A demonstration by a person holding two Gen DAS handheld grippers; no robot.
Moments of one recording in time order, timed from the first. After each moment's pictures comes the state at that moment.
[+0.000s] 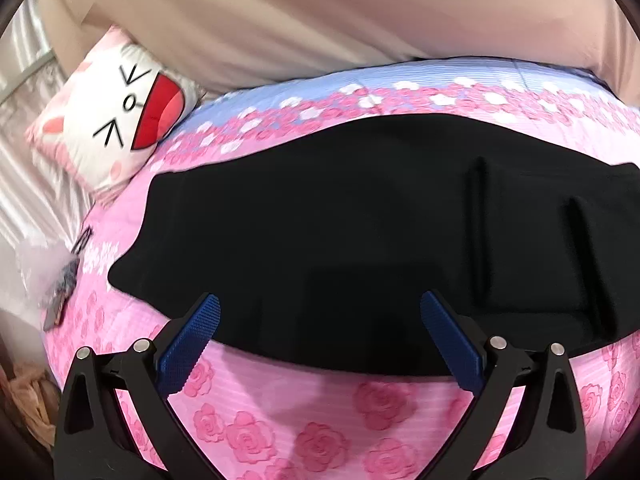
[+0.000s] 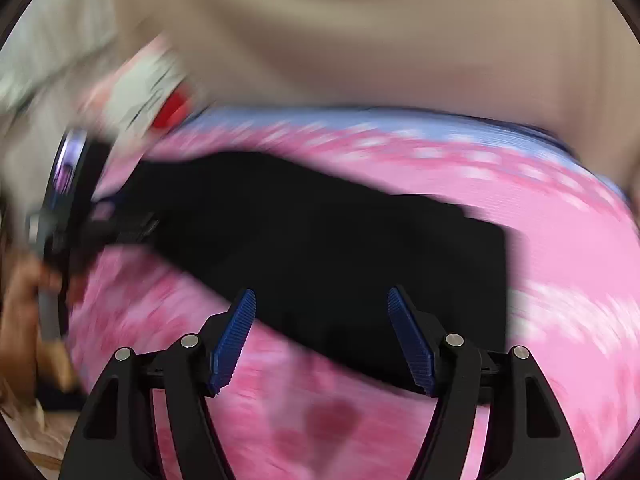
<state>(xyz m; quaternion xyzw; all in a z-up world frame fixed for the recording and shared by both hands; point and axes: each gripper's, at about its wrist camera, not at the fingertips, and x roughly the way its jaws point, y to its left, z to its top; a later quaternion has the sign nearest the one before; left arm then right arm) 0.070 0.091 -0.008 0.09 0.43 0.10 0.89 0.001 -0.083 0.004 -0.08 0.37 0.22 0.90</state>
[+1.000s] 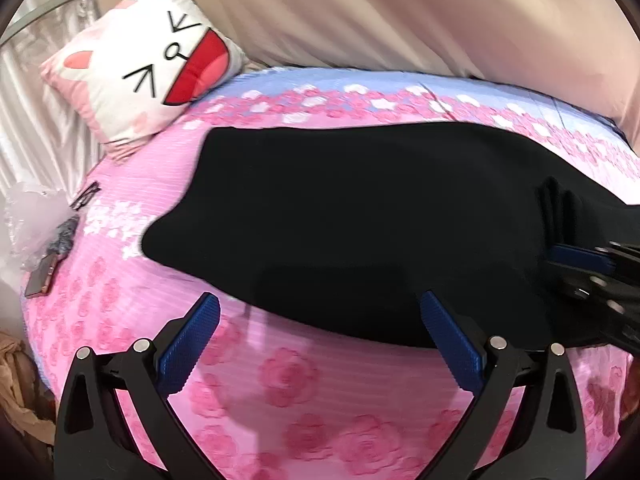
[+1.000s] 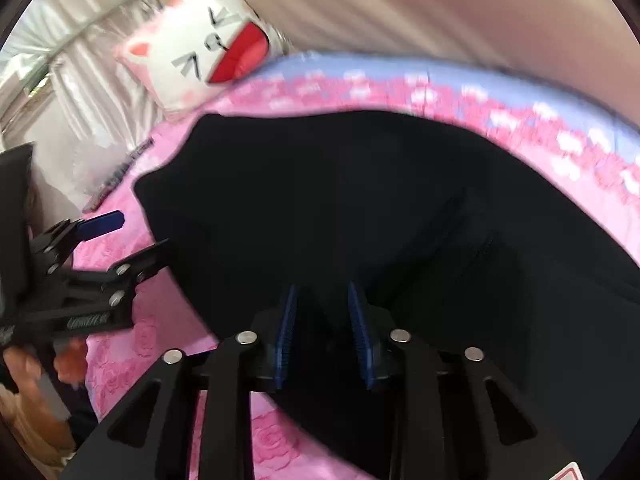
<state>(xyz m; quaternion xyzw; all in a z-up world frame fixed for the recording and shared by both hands) 0.054 0.197 -0.010 0.01 0.43 0.10 0.90 0.092 0.048 -0.009 0.00 0.42 0.31 0.85</state>
